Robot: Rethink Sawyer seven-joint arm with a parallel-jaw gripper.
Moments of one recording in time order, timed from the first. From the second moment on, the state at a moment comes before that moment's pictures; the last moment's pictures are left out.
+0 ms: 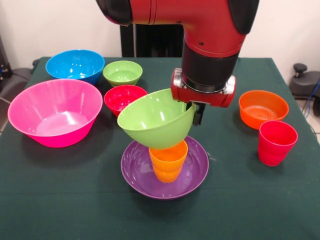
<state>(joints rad) -0.33 -0.46 0.38 1.16 -0.44 1.10 2.03</state>
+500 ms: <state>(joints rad) -0.33 -0.45 0.38 1.12 -0.44 1.11 2.03</state>
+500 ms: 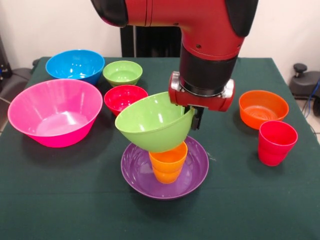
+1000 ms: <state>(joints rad) -0.32 -0.43 0.38 1.10 -0.45 1.12 2.03</state>
